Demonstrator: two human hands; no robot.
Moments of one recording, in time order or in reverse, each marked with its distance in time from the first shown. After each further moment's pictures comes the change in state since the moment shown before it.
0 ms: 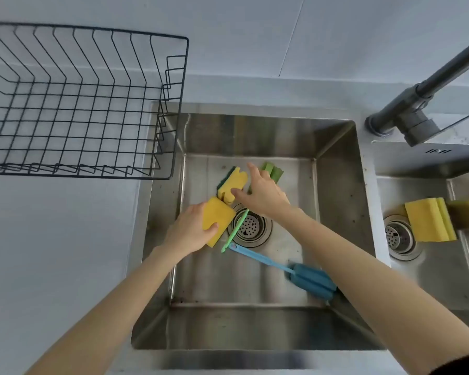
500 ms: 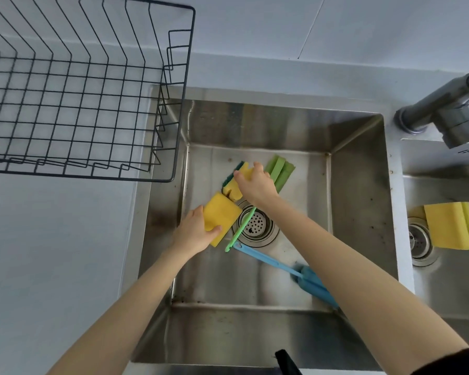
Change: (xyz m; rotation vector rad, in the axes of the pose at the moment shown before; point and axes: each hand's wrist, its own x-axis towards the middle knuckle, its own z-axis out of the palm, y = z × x) left_hand 0.030 -0.027 0.030 -0.141 -0.074 -0.188; right_hand 0.038 -0.012 0.024 0.335 -0.021 0.230
